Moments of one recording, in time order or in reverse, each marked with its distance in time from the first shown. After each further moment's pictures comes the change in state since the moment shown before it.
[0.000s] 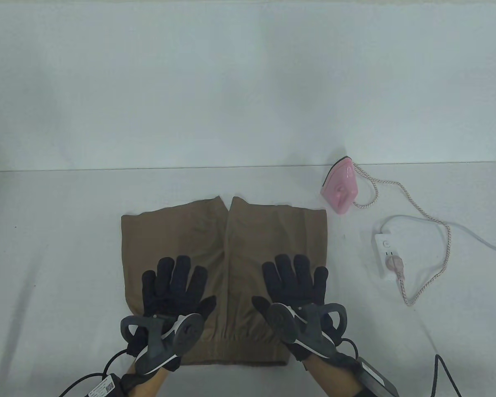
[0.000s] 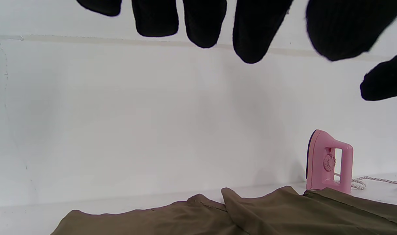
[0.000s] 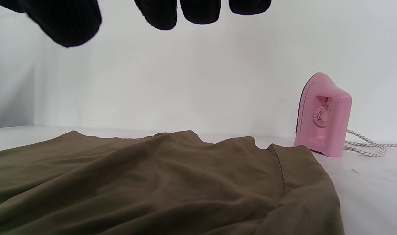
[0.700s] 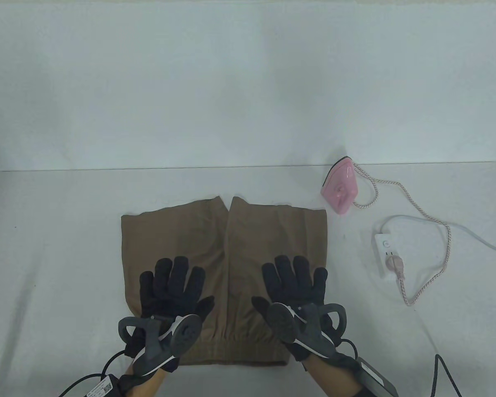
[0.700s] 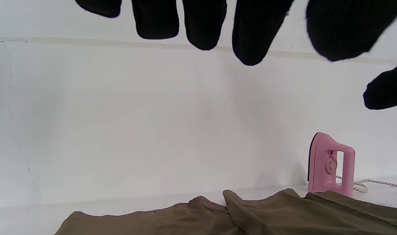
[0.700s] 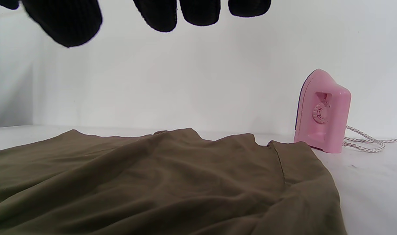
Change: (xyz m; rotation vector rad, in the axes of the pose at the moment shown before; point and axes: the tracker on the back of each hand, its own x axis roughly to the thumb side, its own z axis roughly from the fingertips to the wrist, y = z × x) left_hand -0.002 0.001 0.002 0.010 0.003 0.007; right_hand 0.000 0.000 0.001 0.010 0.010 -0.008
